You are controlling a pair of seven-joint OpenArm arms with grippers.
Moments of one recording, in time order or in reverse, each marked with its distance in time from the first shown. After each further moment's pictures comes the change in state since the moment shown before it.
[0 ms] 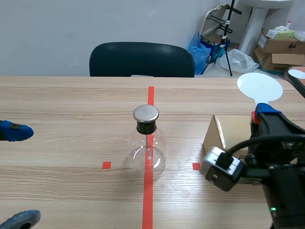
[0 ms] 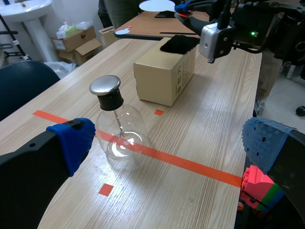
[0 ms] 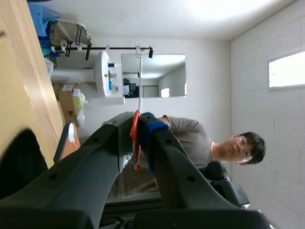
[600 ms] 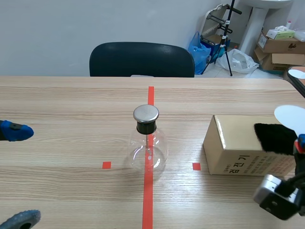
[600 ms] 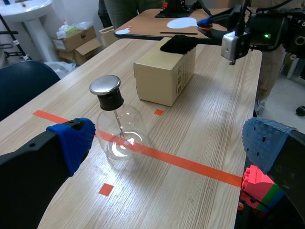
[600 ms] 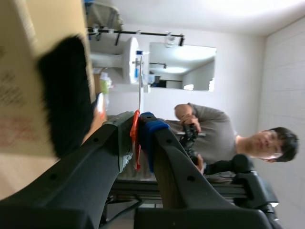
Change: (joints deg) left arm 0.0 0.0 0.0 0.0 0.0 0.0 0.0; right arm -2.4 -0.3 18.6 -8.3 13.7 -0.2 21.7
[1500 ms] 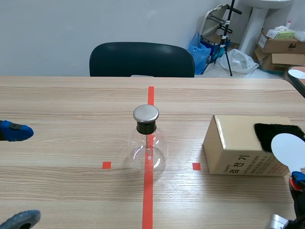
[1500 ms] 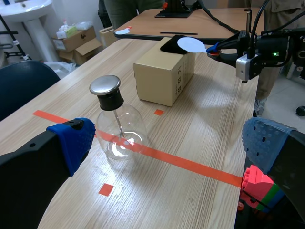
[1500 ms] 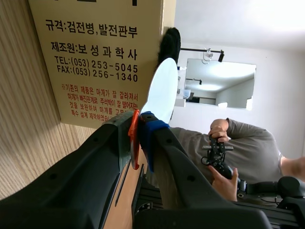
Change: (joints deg) left arm 0.0 0.0 0.0 0.0 0.0 0.0 0.0; right arm 3.0 -0.2 6.0 -16.5 4.8 -0.5 16.5
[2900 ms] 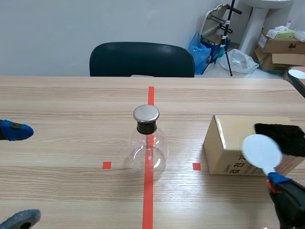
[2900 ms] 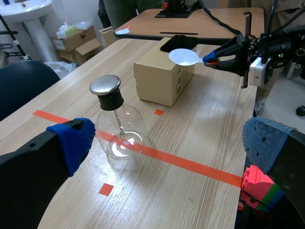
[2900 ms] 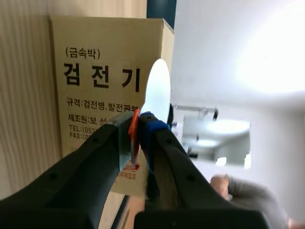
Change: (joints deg) left arm 0.0 0.0 0.0 0.0 0.0 0.0 0.0; right arm 0.1 0.6 -1.4 0.0 0.9 0.1 6.1
